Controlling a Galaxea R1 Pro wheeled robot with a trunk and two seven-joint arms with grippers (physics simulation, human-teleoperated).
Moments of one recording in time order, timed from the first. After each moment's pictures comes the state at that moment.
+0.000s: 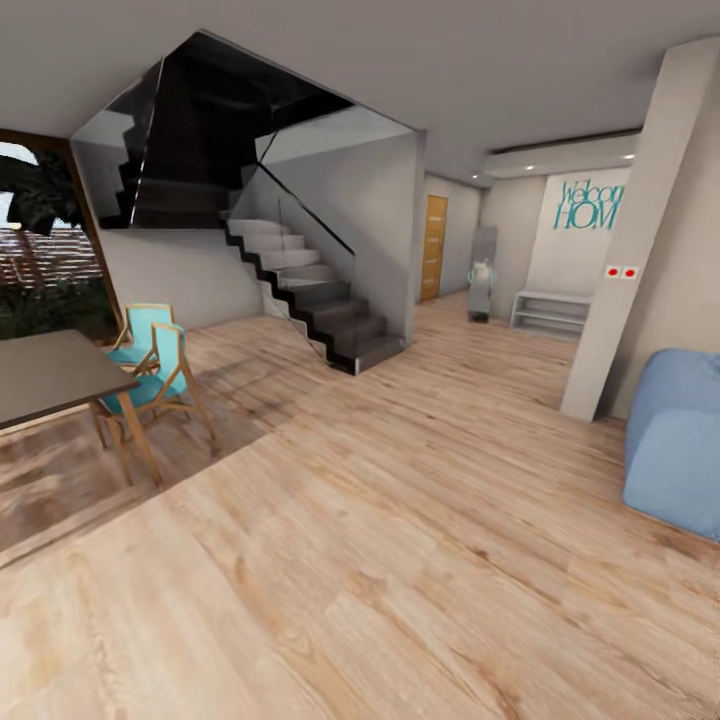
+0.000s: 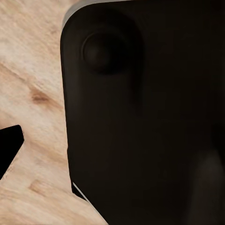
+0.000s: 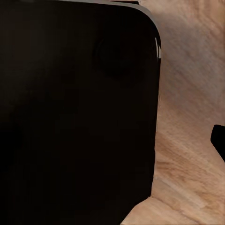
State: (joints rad) left arm 0.00 0.00 0.00 -0.04 0.00 0.01 0.00; right arm 0.02 -0.01 0.00 -0.03 0.00 -0.05 0.00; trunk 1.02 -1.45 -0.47
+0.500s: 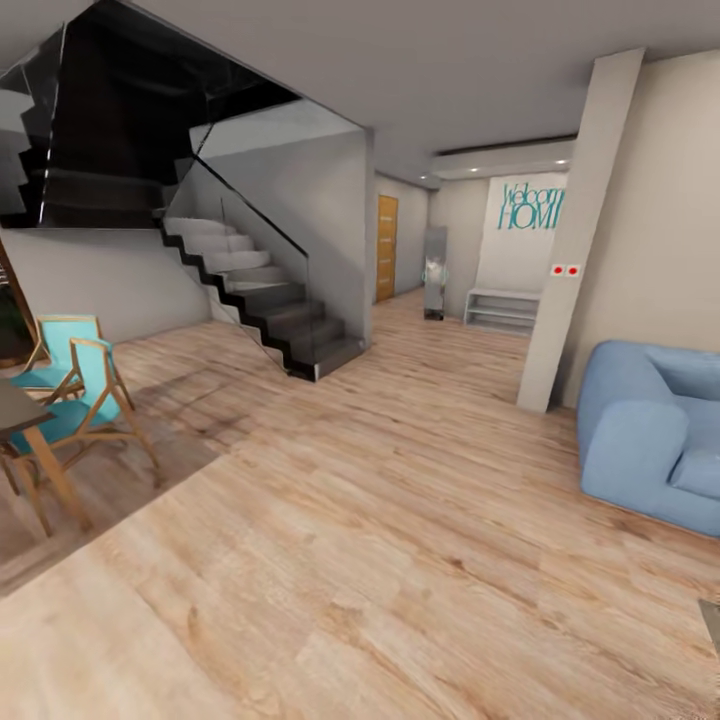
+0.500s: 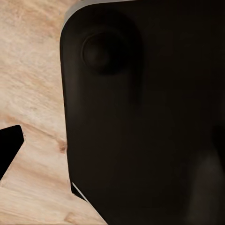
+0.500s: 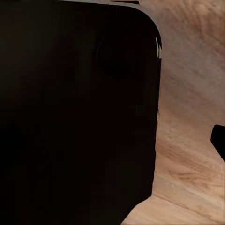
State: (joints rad) left arm 0.00 0.00 0.00 -0.04 0.00 0.01 0.00; right arm 0.02 0.00 0.00 -0.03 0.00 -0.05 0.00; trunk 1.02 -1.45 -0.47
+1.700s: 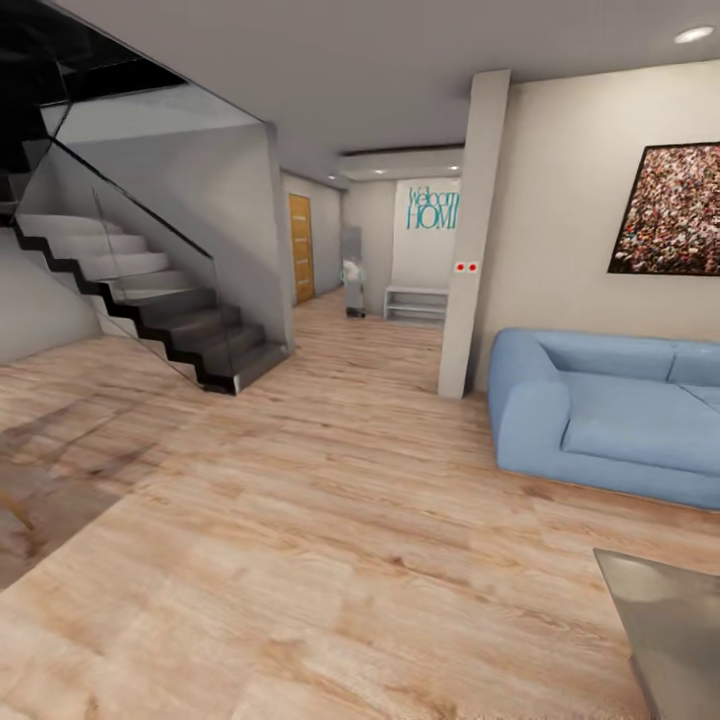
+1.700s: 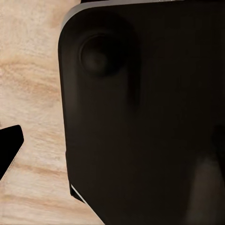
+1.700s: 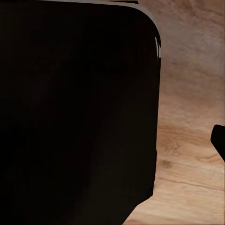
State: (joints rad) left arm 0.00 0.00 0.00 -0.04 0.00 0.00 0.00; right arm 0.02 0.00 -0.01 -0.03 0.00 -0.05 0.00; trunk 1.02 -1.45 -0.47
